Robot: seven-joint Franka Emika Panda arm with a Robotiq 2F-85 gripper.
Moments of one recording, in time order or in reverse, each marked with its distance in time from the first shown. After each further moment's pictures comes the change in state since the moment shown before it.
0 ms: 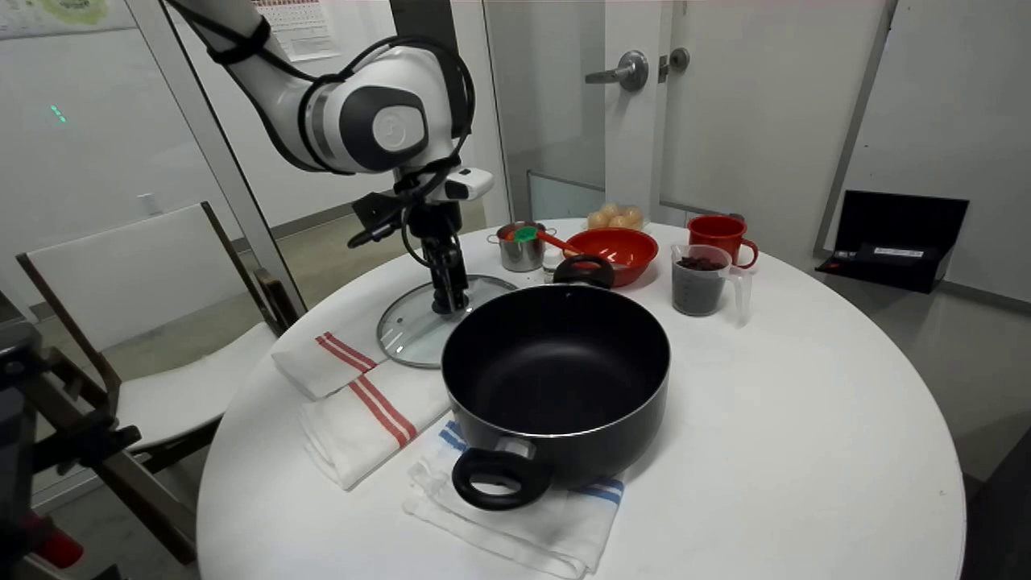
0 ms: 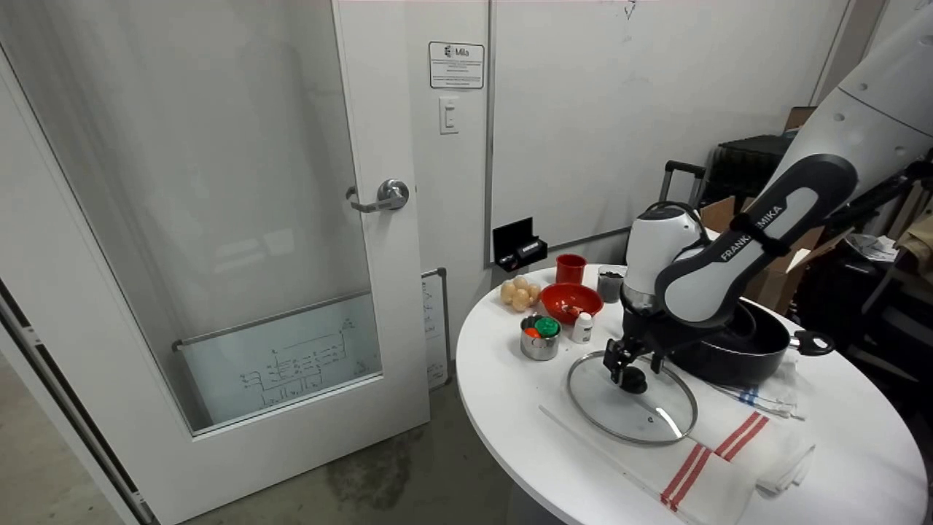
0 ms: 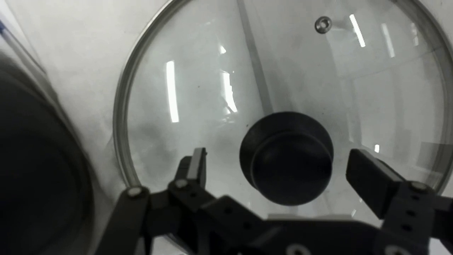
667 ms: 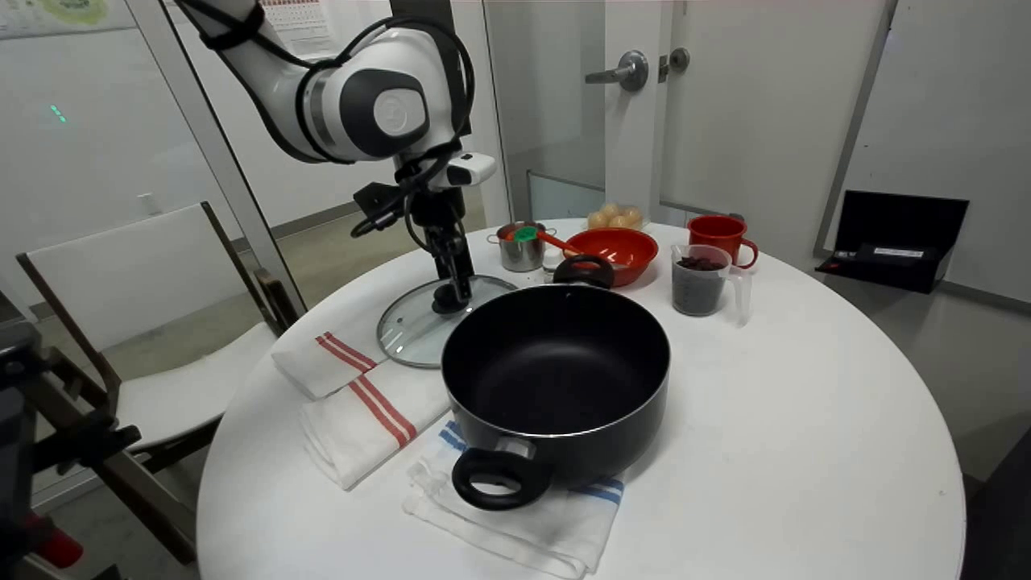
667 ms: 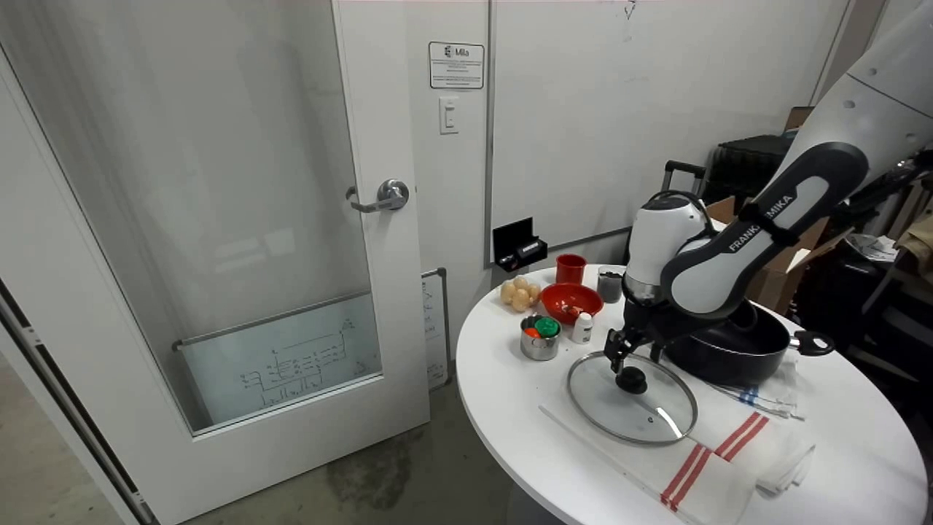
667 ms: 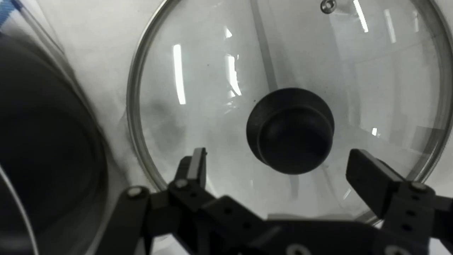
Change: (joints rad) arm -0.012 -0.038 0.002 -0.028 -0.047 0.023 0.018
